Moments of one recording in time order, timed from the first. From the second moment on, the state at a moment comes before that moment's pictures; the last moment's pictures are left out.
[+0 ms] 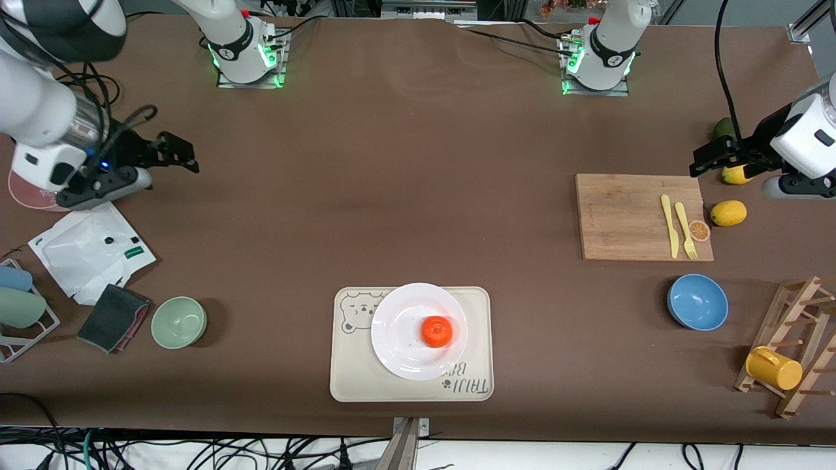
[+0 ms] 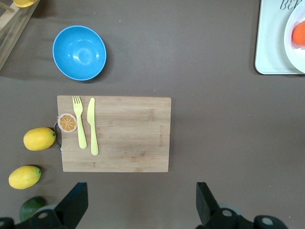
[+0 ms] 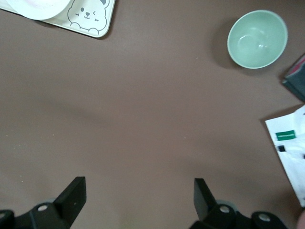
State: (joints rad) left arm 0.00 0.06 -0.01 -1.57 -0.06 1.53 -0.04; right arm 0.20 0.03 -0.10 -1.69 0.12 1.66 -0.23
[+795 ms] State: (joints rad) left arm 0.00 0.06 0.00 -1.55 0.01 1.54 -0.04; right arm 0.20 0.05 -0.10 -1.57 0.05 1.56 -0.23
